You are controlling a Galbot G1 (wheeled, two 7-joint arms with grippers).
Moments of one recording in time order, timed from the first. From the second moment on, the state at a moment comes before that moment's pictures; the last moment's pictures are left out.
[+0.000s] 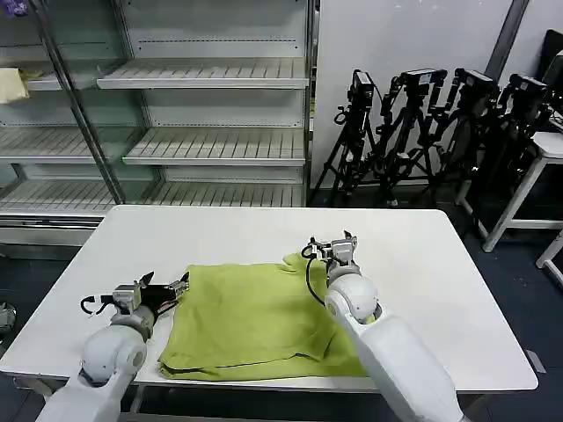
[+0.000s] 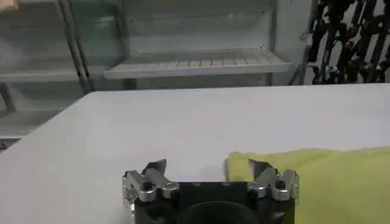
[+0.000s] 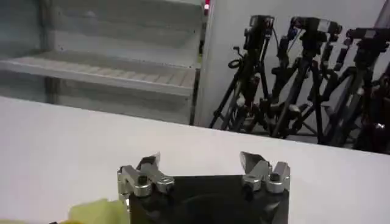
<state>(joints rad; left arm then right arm) 1.04 -1.04 -0.39 -1.78 -0.60 0.58 -0.27 -0.60 1.30 -0.05 1.52 0.50 -0.57 0.51</state>
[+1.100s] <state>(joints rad) 0.90 -1.06 -0.29 -1.59 -0.64 0.57 -0.26 -0.60 1.32 -0.10 1.41 0.56 -0.58 0.51</state>
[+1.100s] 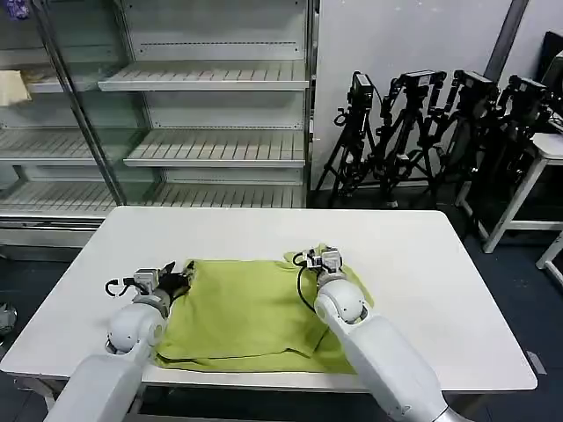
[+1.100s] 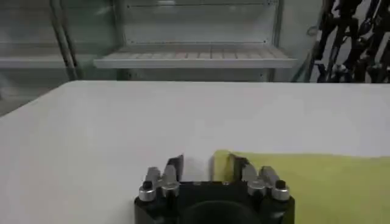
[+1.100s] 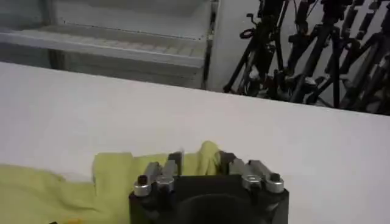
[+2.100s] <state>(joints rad) 0.95 -1.04 -0.36 -1.65 -0.69 0.52 -0.21 -0.62 1.30 -0.08 1.49 0.51 -0.42 0.45</state>
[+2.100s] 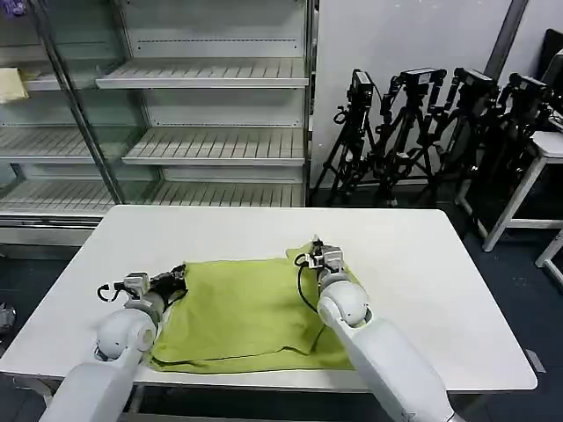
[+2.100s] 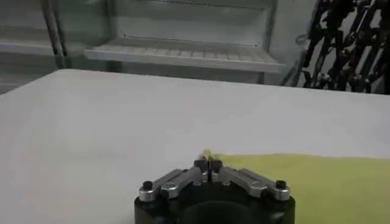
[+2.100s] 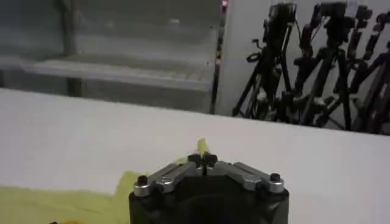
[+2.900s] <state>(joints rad) 1.13 -0.97 -0.46 -1.90 -0.65 0.50 -0.17 -0.78 1.21 0.00 1.74 0.47 -0.39 0.42</state>
